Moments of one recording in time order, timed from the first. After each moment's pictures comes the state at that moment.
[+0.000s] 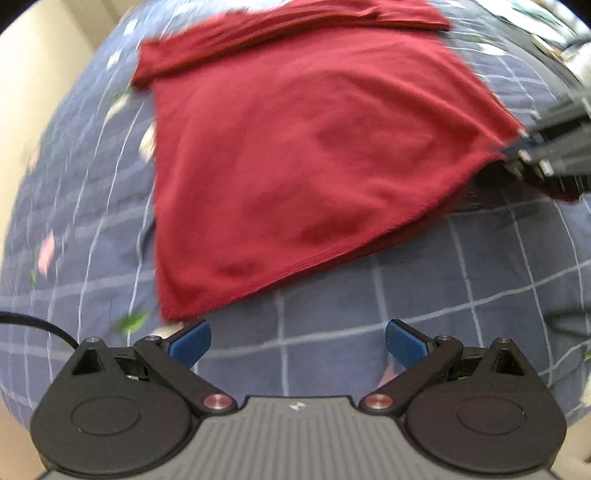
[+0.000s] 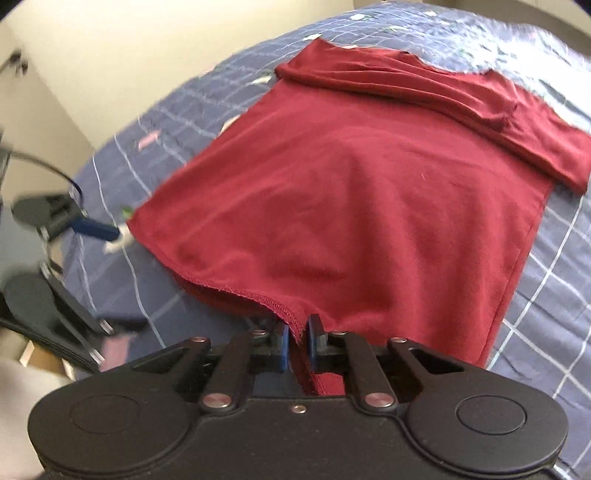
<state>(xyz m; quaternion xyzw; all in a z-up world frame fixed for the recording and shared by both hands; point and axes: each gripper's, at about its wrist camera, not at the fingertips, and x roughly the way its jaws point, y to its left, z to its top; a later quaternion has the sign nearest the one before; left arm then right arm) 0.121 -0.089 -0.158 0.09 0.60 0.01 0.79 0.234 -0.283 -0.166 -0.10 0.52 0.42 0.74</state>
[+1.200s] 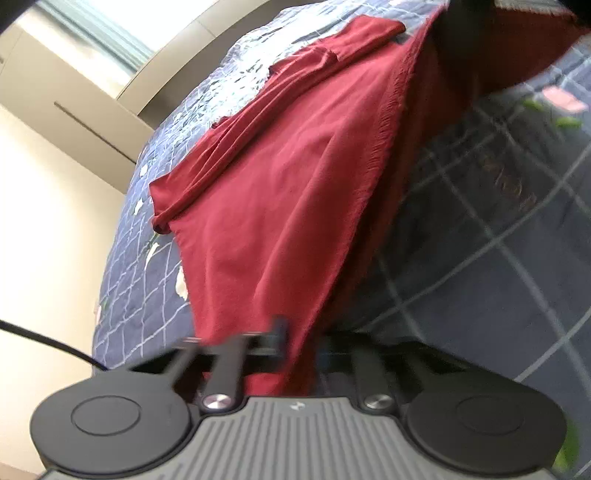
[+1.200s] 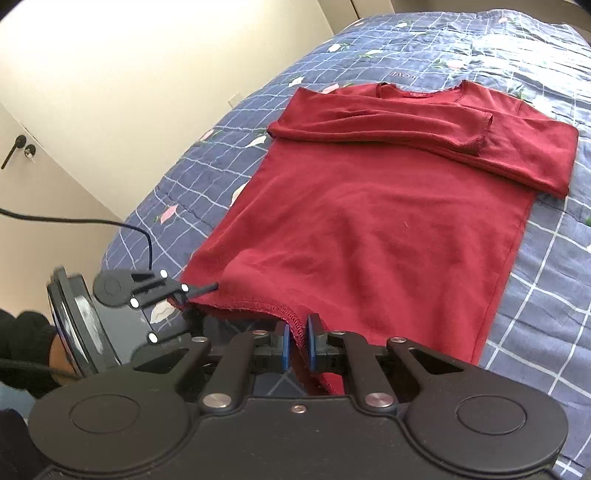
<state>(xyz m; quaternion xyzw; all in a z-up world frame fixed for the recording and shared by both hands) 0.139 -0.128 -0.193 0.32 0.47 0.03 0.82 0.257 -0.306 -0.116 -0.01 0.52 0.42 0.74</state>
